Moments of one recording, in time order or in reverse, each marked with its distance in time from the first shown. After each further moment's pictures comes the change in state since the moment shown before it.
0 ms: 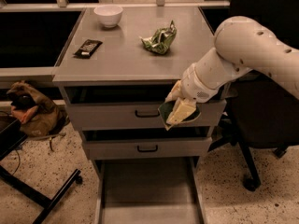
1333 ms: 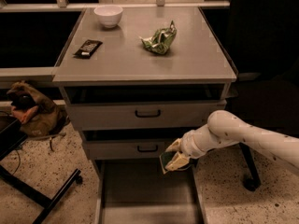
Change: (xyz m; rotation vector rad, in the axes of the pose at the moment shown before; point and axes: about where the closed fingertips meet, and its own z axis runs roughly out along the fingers) arm 0.147 0.058 0.225 -0.097 -0.172 0.185
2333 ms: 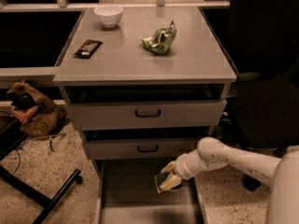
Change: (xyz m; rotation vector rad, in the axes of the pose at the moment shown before) arm 0.084 0.024 0.123 -0.087 -0.037 0.117
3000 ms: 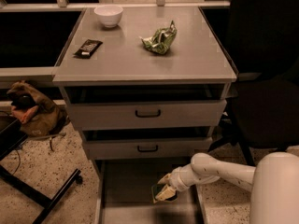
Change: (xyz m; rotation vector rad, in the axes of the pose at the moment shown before) arm 0.049 0.002 0.070 0.011 -0.003 0.073
